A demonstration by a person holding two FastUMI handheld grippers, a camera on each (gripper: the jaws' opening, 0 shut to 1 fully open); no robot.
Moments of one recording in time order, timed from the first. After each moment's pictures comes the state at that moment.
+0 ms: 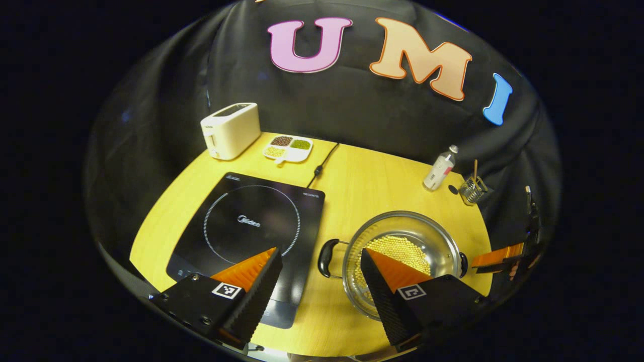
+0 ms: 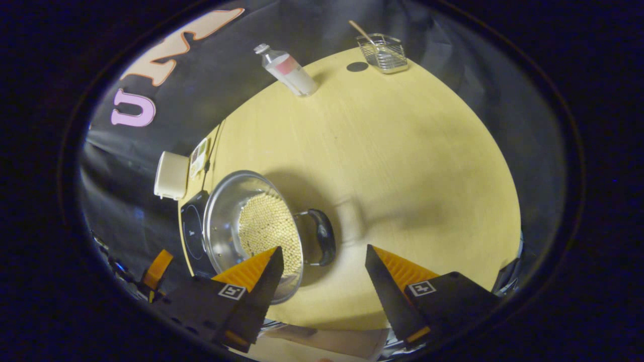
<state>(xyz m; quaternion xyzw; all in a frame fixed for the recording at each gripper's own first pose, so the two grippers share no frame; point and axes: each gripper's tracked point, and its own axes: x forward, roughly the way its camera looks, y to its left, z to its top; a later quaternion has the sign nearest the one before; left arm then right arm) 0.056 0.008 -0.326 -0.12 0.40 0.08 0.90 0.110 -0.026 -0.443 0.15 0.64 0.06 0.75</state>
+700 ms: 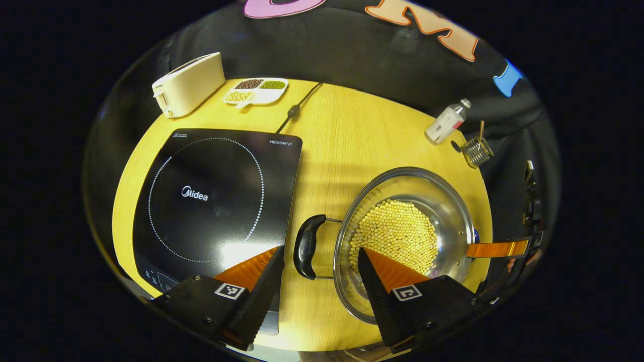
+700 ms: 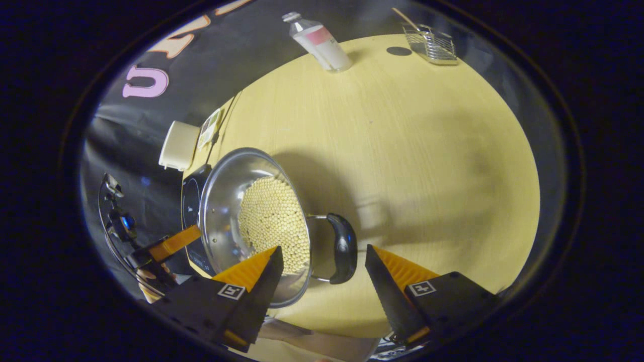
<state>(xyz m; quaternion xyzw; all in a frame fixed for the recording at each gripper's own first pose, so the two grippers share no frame) 0.066 -0.010 -0.413 -0.14 0.55 0.02 0.82 0.109 -0.006 -0.487 0.10 0.68 0.13 0.71</state>
